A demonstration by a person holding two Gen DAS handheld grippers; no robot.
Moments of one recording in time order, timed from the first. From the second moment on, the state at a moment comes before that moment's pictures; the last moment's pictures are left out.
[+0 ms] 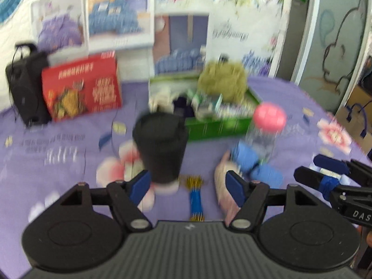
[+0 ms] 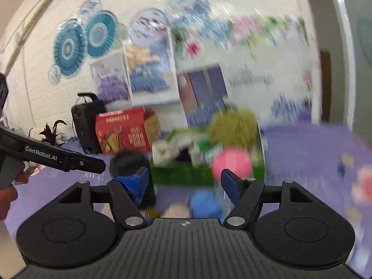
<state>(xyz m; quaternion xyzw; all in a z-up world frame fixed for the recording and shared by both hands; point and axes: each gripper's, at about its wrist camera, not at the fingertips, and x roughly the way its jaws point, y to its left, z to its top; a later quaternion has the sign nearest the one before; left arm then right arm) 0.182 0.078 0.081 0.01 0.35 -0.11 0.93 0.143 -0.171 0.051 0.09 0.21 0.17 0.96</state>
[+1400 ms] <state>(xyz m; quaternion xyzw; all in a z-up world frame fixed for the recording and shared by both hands) 0.218 0.108 -0.005 -0.02 0.46 -0.02 0.89 0.184 -0.153 0.001 0.00 0.34 0.26 0.91</state>
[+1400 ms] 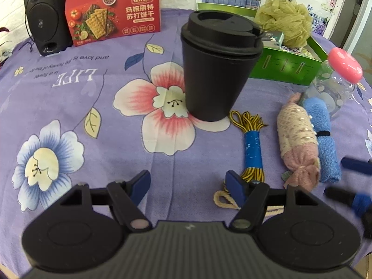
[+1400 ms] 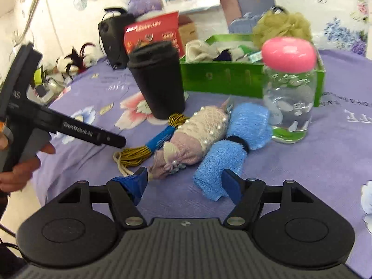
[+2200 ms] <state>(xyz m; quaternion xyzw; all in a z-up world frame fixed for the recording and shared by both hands) 0.217 0.103 -0.001 -0.02 0.45 -0.05 0.89 0.189 -0.245 -0.011 0.09 0.32 -0.03 0.94</state>
